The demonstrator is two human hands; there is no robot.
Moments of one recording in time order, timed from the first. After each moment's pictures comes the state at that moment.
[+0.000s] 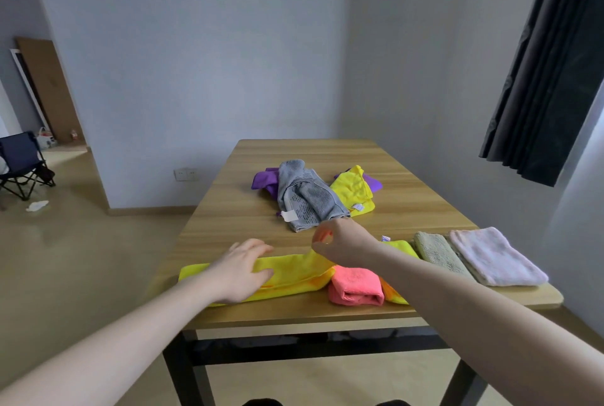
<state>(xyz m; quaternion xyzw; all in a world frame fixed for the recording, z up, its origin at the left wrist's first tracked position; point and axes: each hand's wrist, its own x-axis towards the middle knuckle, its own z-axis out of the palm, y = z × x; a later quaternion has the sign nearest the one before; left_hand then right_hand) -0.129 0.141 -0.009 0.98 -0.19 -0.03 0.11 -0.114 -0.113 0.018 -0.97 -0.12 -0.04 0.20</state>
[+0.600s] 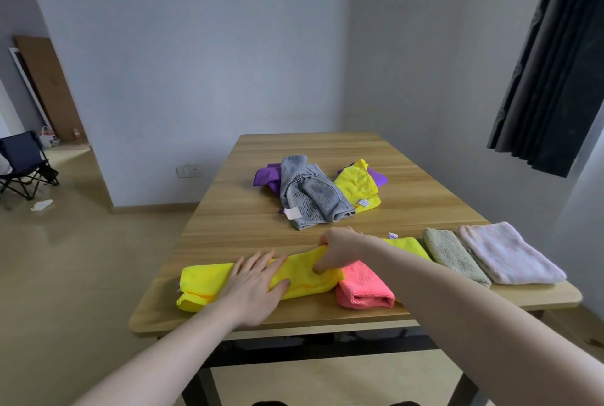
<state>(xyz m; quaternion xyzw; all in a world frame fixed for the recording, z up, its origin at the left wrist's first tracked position) -0.120 0.126 -0.067 0.98 -0.17 -0.01 0.07 -0.083 -0.096 0.007 -0.99 -0.04 0.13 0.07</state>
